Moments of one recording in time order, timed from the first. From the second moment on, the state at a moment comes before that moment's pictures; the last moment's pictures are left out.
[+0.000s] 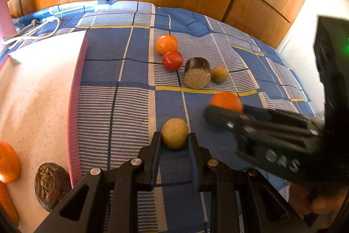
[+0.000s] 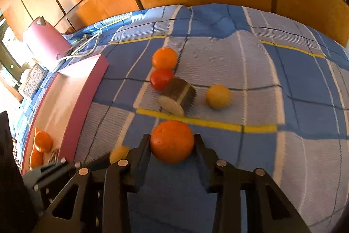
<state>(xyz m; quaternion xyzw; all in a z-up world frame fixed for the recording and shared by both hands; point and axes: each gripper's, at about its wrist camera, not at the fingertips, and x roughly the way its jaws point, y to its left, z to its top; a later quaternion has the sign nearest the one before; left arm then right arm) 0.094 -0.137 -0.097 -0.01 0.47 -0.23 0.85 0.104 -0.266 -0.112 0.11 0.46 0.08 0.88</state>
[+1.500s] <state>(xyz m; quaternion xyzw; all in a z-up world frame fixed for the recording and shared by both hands) 0.116 0.037 -0.047 -0.07 0.43 -0.04 0.90 0.036 -0.217 -0.107 0.03 0.46 0.08 0.88</state>
